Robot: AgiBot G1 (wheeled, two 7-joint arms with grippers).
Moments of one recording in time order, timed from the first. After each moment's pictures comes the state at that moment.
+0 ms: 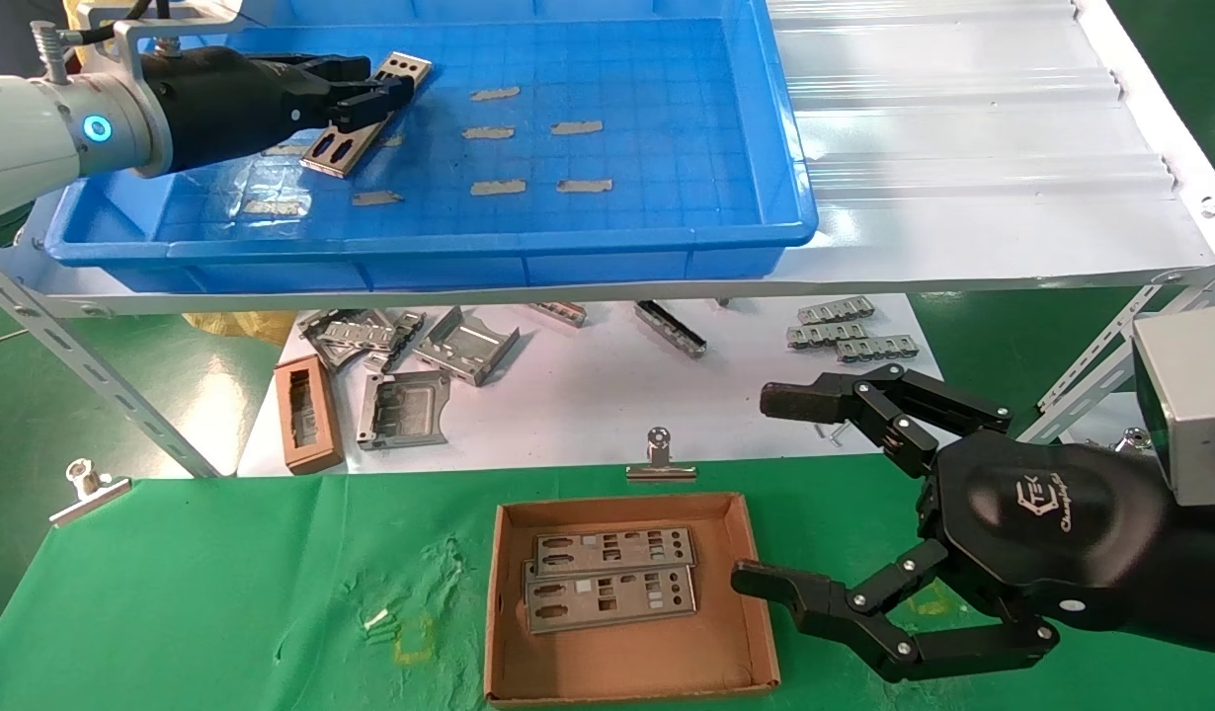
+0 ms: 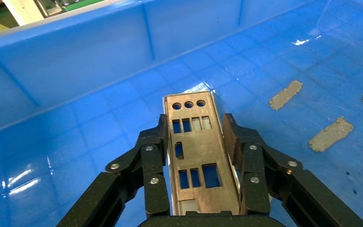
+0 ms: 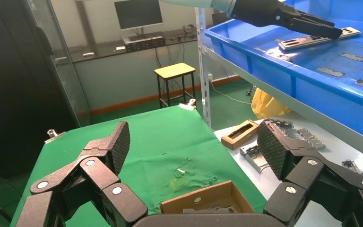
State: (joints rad) left arm -1.97 1.22 0.53 0.00 1.30 0.83 0.02; right arm 1.08 -0.54 -0.41 1.22 -0.61 -1.41 0.11
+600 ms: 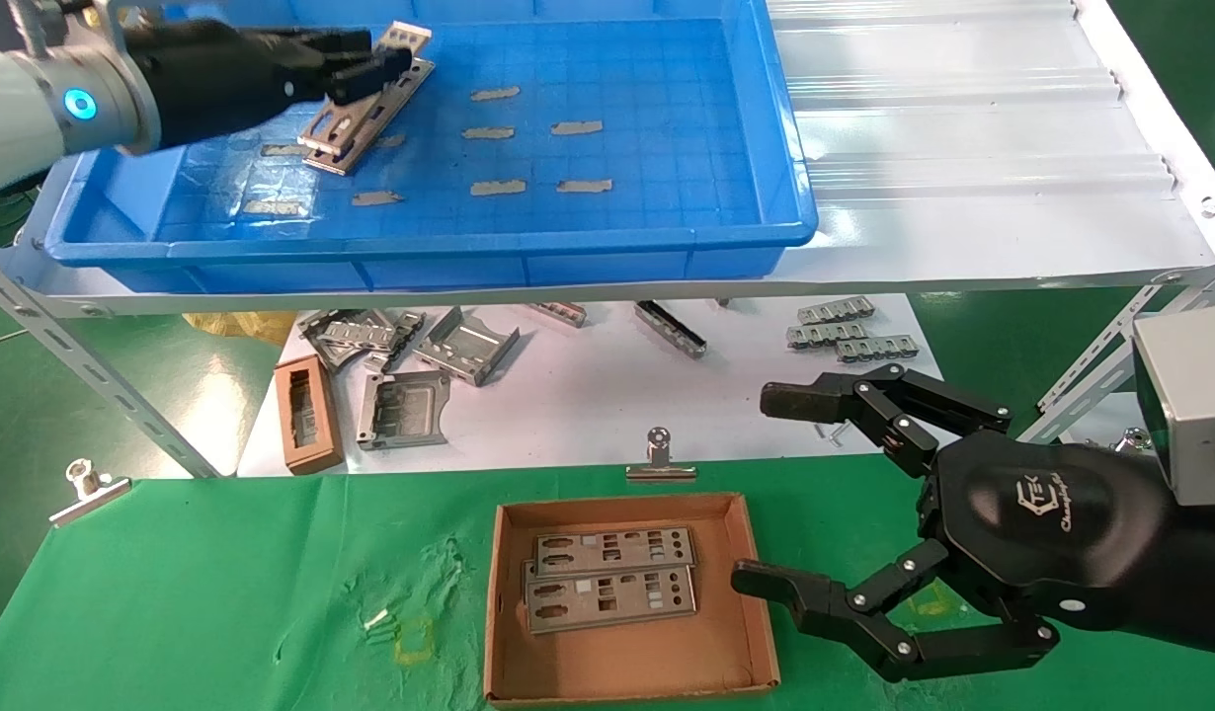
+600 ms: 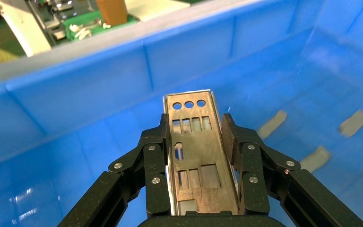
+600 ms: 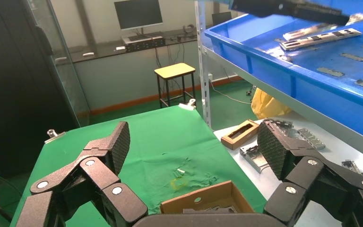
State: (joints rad) left arm -2.00 1.20 0.52 -0.01 1.28 0.87 0.01; right arm 1.08 -0.54 -0.41 1.22 -0.61 -1.41 0.11
